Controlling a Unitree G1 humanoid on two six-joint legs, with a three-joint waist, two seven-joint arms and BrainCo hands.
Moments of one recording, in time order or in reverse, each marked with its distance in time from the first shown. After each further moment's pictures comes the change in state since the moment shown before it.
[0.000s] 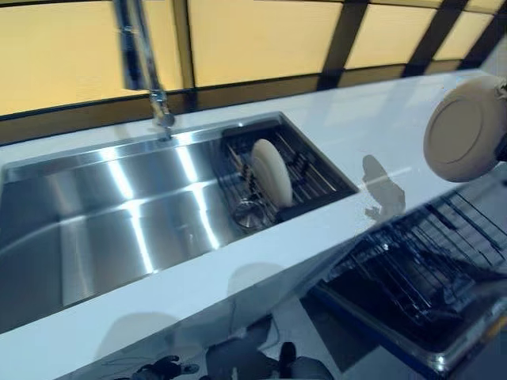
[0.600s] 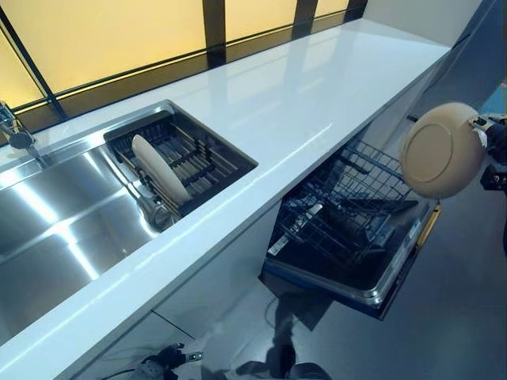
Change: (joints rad) left arm 0.016 -0.031 0.052 -0.019 0.010 -0.044 0.009; right arm 0.203 0.017 0.000 -0.091 -0.016 0.002 0.108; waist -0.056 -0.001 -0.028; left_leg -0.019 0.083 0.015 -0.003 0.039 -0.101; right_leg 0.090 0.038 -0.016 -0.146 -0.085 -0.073
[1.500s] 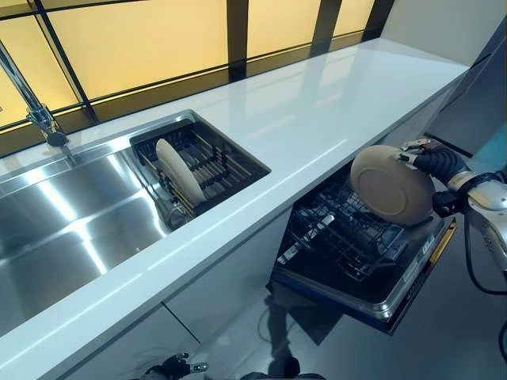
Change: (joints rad) left arm 0.010 -0.038 0.000 0.017 0.039 -0.018 -0.001; right arm 0.086 0.133 0.056 -0.243 -0.328 0.019 0.203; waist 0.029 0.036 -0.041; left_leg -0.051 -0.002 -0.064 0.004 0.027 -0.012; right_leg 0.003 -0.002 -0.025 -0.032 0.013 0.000
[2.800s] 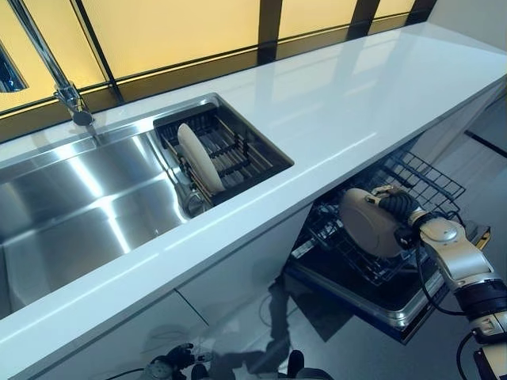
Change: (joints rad) left arm -0.033 -0.007 0.000 -0.023 0.001 0.019 -0.008; right arm 0.062 0.186 0.071 0.148 -0.204 -0.004 -0.065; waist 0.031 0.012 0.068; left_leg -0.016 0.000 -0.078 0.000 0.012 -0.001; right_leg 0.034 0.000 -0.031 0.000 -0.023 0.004
